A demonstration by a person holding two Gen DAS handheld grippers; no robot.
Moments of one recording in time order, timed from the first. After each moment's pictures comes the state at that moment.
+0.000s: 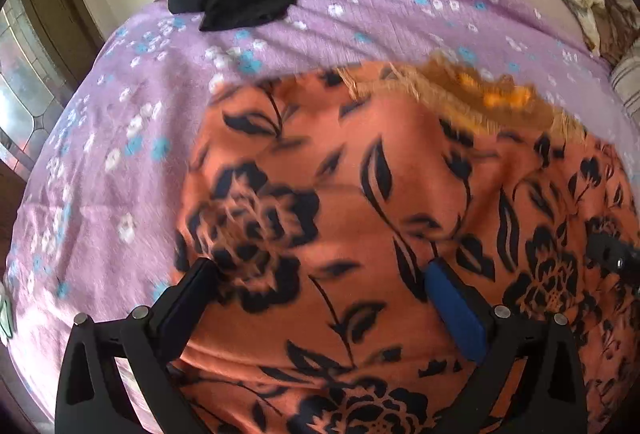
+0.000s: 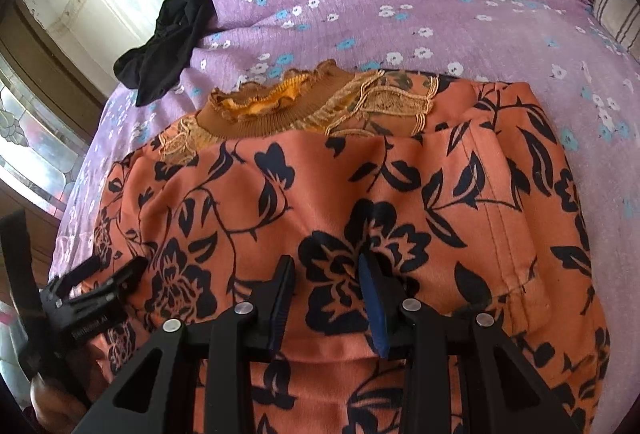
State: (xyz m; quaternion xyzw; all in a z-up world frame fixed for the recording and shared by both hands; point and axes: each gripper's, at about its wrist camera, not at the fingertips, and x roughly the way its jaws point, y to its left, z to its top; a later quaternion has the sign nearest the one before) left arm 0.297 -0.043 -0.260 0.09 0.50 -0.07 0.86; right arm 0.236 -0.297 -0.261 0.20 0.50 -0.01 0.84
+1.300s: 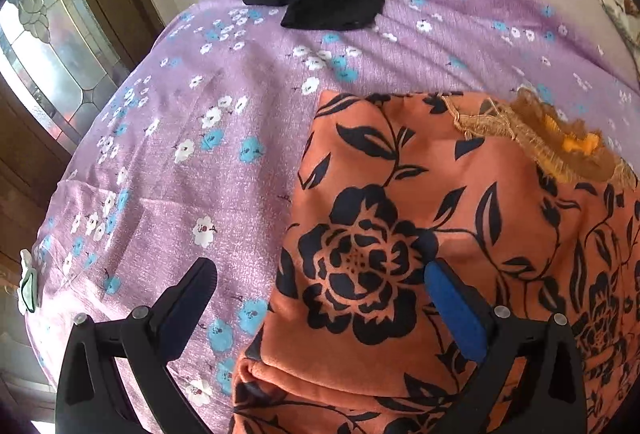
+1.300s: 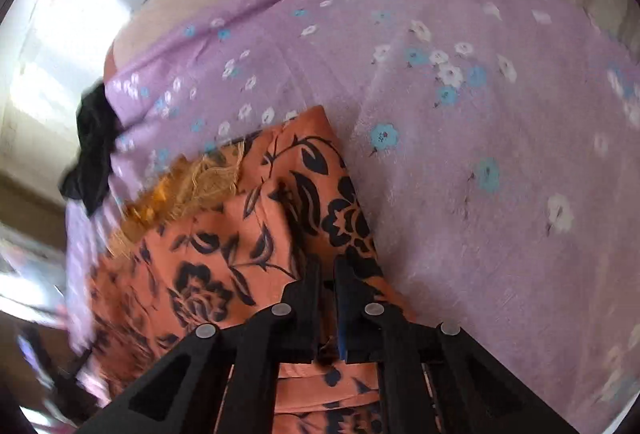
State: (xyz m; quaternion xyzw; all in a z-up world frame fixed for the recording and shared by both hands) left arm 0.310 -0.002 -0.256 0.08 0.49 0.02 0.87; right arm 0.181 -0.421 -0.240 0.35 0.42 -0.14 0.82
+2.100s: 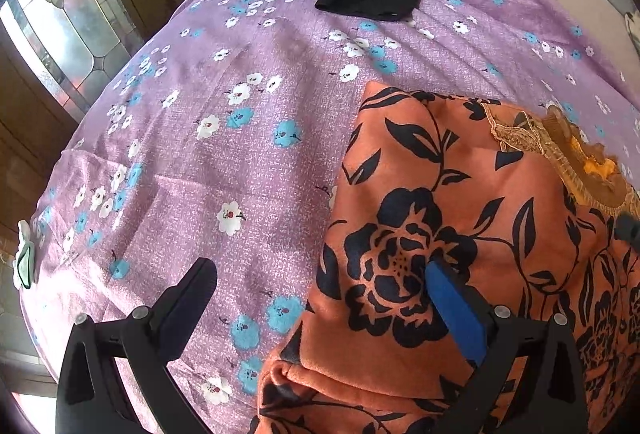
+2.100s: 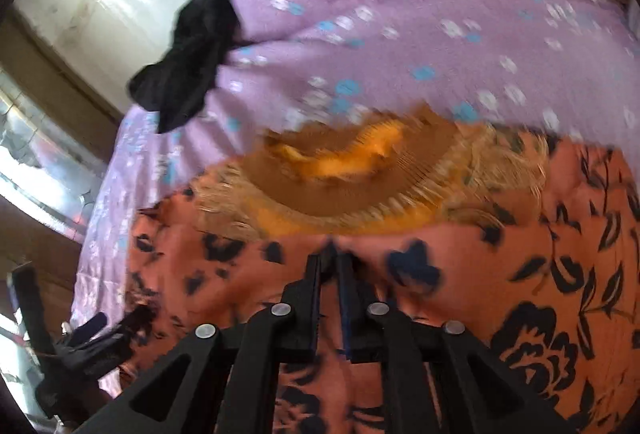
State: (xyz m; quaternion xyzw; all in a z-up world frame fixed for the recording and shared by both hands) left arm 0.327 0.018 -0.264 0.04 0.53 0.05 0.85; right arm 0.310 -0.242 -0.242 0.21 0.45 0.04 0.86
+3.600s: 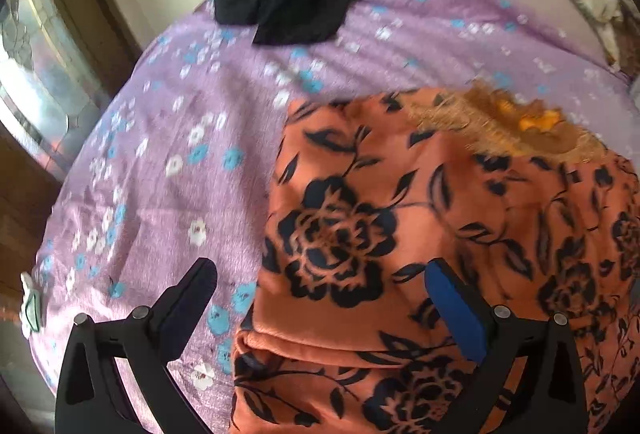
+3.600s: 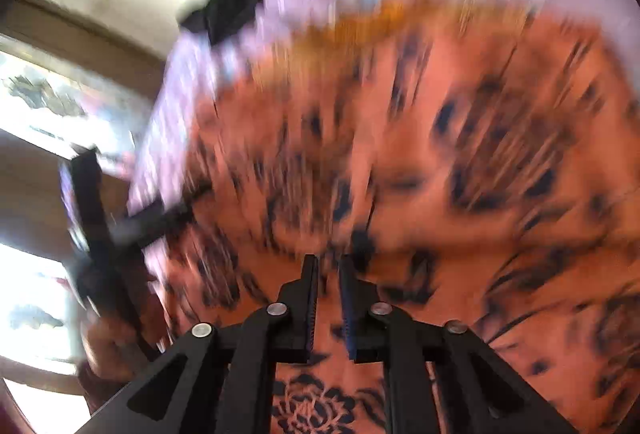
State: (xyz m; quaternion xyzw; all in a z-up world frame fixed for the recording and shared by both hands) left arm 0.289 -0.020 -0.243 0.11 0.48 -0.03 0.87; right arm 0.207 -0.283 -0.234 0.28 0.49 0.10 0.82
